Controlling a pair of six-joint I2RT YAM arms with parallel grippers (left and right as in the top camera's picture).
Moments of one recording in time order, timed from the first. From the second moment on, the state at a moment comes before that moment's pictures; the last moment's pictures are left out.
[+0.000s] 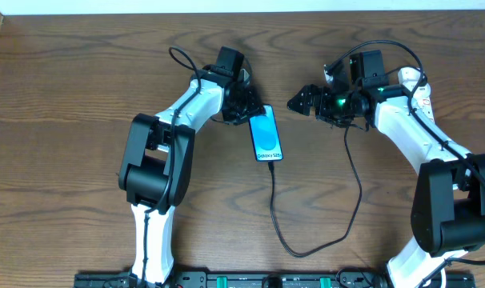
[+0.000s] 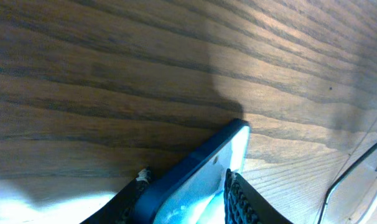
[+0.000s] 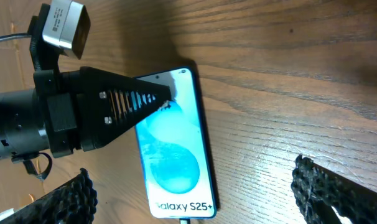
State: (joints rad) left arm -0.33 2.20 1.55 -0.60 0.45 -0.62; right arm 0.17 1.85 1.24 -0.47 -0.64 0.42
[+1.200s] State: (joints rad) left arm -0.17 1.71 1.56 -0.98 0.00 -0.30; right arm 0.17 1.85 1.24 -0.49 -0.55 0.42
